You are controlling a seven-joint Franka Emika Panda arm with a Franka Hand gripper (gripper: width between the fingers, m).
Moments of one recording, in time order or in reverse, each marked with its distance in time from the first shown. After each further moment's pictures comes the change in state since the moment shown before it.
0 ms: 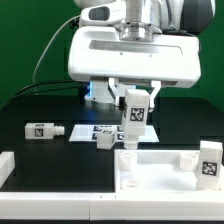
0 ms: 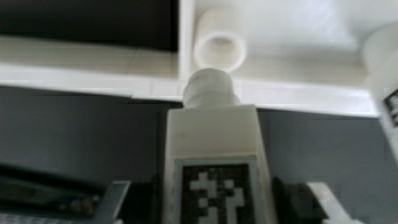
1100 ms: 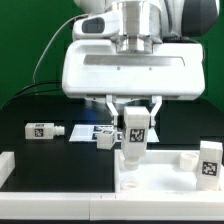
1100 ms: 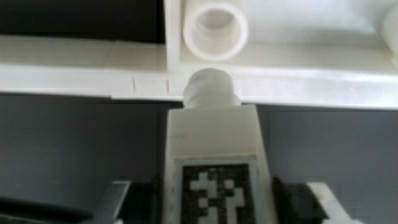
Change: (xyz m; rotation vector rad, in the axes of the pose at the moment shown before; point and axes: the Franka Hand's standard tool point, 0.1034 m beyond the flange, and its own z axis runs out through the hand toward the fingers) arm 0.016 0.005 0.039 0.028 -0.067 0.030
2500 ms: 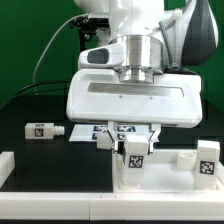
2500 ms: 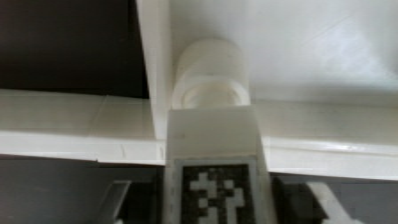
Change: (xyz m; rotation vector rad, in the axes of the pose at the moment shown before) arm -0.023 -0.005 0.028 -0.033 0.017 -0.009
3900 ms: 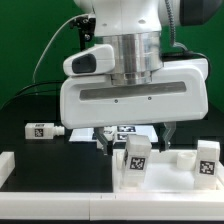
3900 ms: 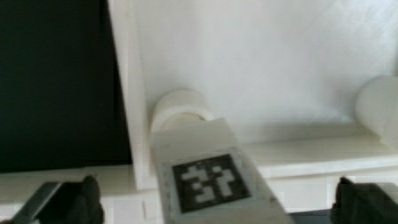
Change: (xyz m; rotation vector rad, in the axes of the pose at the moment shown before) arm 0.008 0.000 0.000 0.135 -0.443 0.113
